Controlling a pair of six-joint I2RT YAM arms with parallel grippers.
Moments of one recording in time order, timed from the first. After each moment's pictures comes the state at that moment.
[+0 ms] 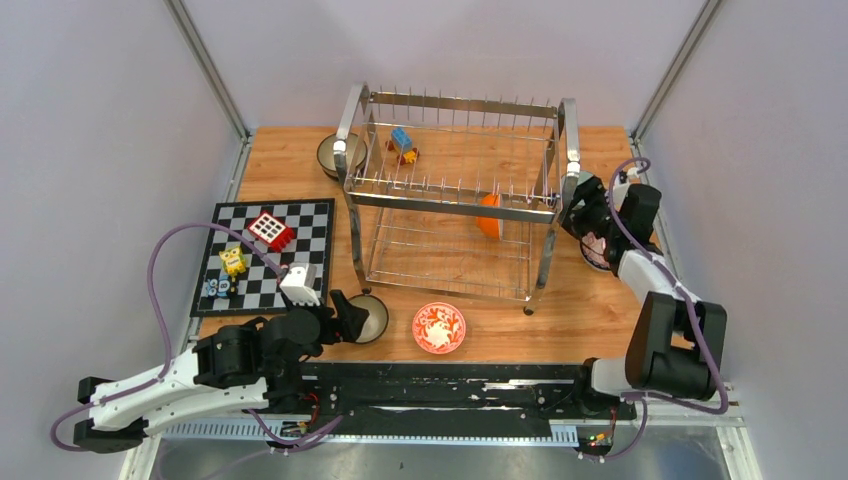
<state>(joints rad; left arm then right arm) -1.24 0.32 0.54 -0.83 -0.69 -0.93 -0.21 1.33 0.70 0.26 -0.71 0.86</state>
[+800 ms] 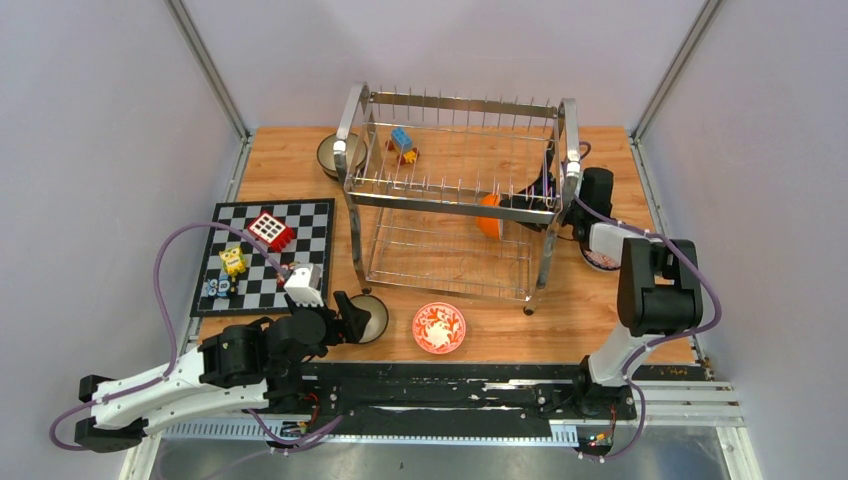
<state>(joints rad) -1.24 0.34 0.52 -0.82 -0.69 -0.95 -0.02 1.68 0.88 0.33 -0.94 0.87</state>
